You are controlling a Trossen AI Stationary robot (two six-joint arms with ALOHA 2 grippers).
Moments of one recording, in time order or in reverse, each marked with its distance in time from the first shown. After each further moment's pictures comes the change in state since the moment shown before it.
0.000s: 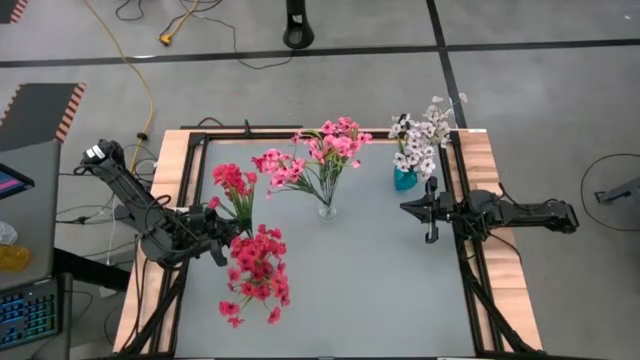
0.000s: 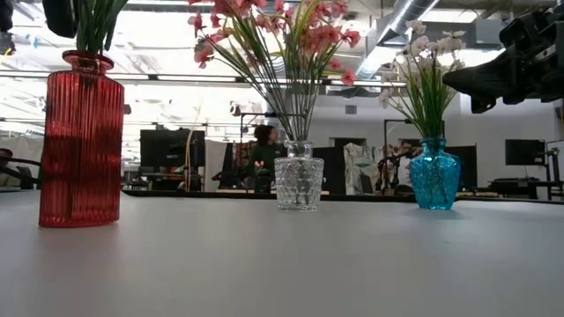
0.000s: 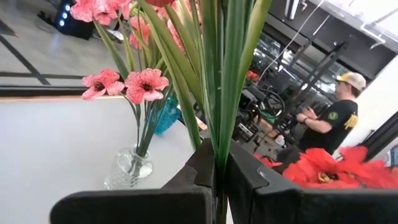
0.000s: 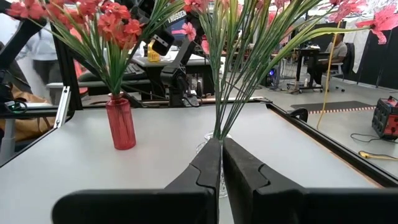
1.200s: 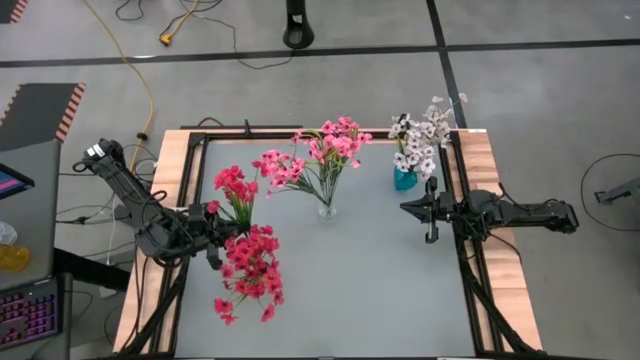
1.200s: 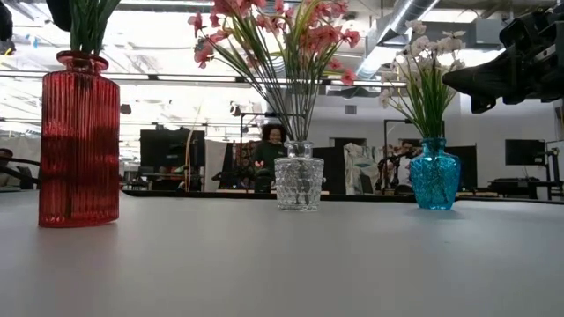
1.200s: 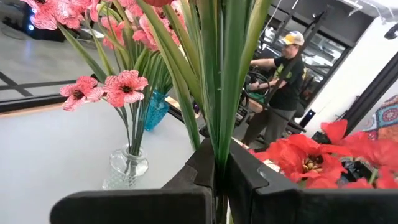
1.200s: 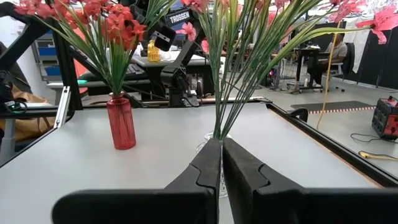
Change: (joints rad) left arm 0.000 -0.069 0.000 -0.080 0.106 0.101; right arm 0.000 0.000 0.000 0.000 0.000 0.000
